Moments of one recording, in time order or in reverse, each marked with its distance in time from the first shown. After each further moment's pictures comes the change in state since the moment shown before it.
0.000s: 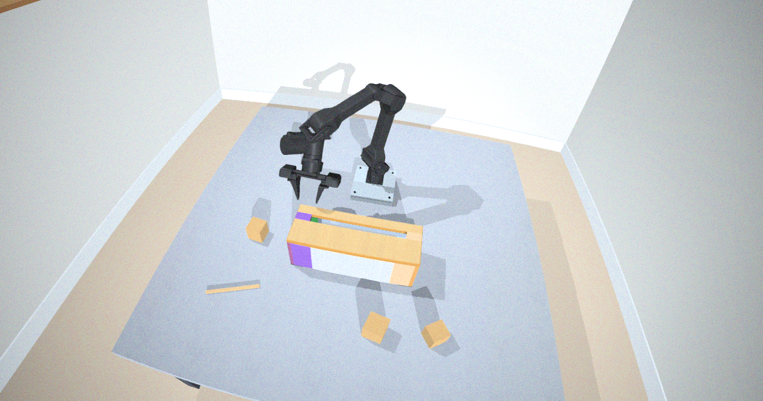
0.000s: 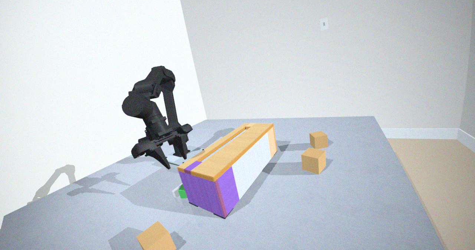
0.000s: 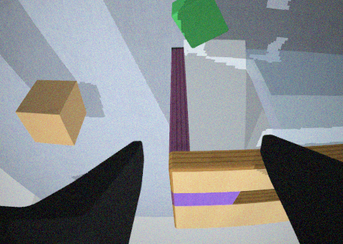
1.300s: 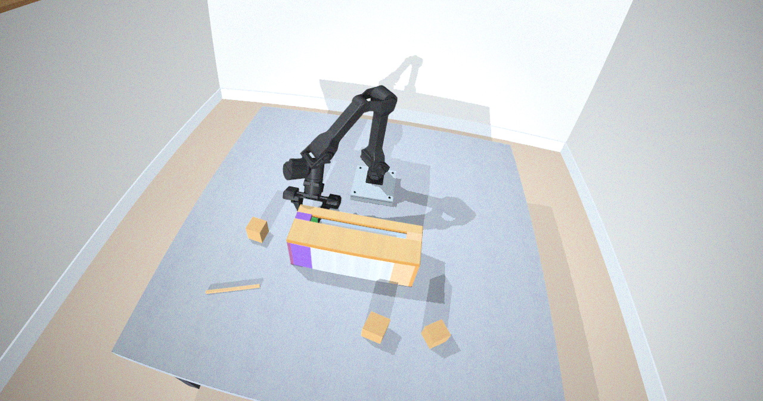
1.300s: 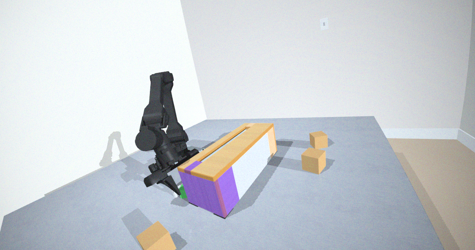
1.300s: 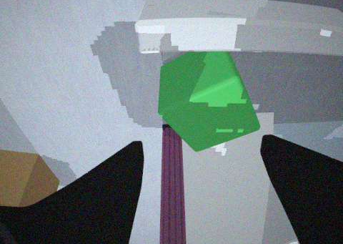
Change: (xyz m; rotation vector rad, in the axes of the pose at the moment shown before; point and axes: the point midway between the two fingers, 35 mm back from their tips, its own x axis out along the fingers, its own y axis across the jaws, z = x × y) arm 0.085 -0.006 0.042 0.008 -0.007 -0.015
